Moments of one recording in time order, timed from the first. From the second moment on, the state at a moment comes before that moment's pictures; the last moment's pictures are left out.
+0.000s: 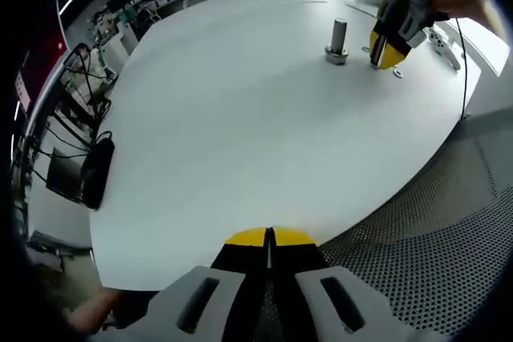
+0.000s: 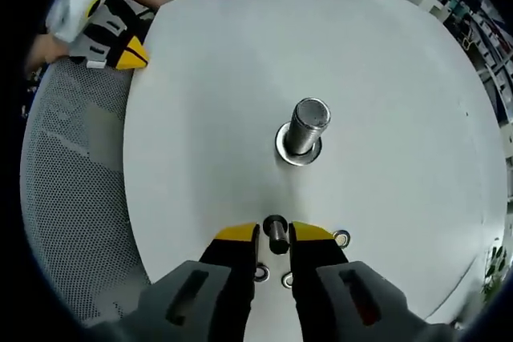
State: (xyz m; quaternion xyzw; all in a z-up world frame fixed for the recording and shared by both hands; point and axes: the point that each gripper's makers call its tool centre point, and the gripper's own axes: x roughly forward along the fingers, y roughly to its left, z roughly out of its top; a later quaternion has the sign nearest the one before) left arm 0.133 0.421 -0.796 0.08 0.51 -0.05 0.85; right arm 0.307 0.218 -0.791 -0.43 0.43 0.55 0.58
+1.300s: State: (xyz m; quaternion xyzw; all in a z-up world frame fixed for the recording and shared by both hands) left arm 0.135 0.423 -0.793 0.08 0.51 -0.04 0.86; right arm 0.288 0.175 -0.799 -0.38 0.44 0.53 0.61
